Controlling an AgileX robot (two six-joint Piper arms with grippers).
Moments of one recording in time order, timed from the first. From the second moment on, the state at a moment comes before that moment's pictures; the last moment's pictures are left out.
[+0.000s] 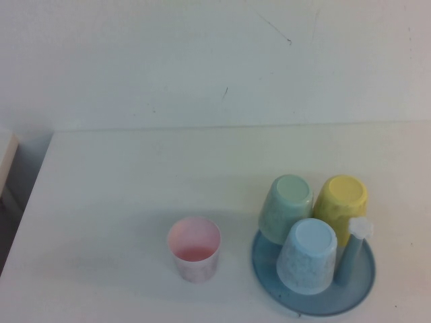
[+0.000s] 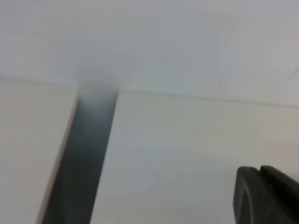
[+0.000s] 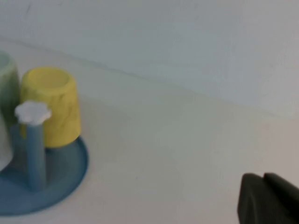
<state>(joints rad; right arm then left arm) 0.01 0.15 -0.41 0.07 0.67 -0.34 -0.04 0.21 -0.33 0.05 0.42 -0.24</state>
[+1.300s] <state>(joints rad) 0.24 1.43 -1.09 0.61 0.84 -1.10 -0.04 0.92 -0.53 -0.92 0.53 0.78</state>
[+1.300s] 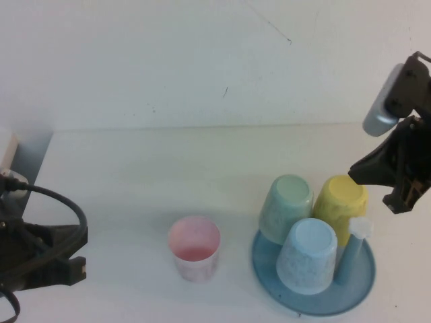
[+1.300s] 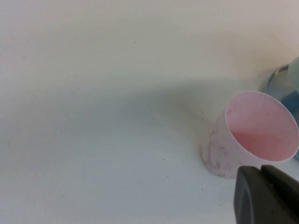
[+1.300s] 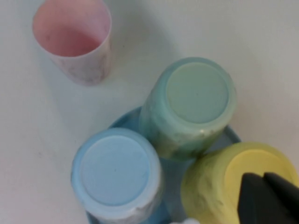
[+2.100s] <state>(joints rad) 0.25 1.66 -1.19 0.54 0.83 -1.11 -0.04 0.92 -0.53 -0.97 0.54 0.79</state>
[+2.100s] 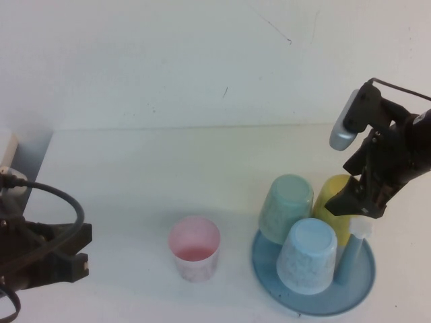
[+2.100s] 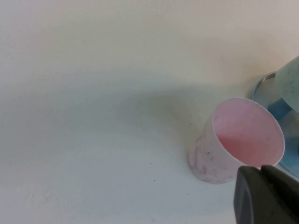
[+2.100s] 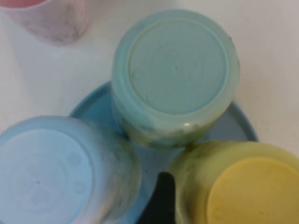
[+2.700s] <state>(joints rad) 0.25 1.68 -1.21 0.50 0.80 -1.13 -0.04 0.92 -0.53 -0.98 0.56 0.79</state>
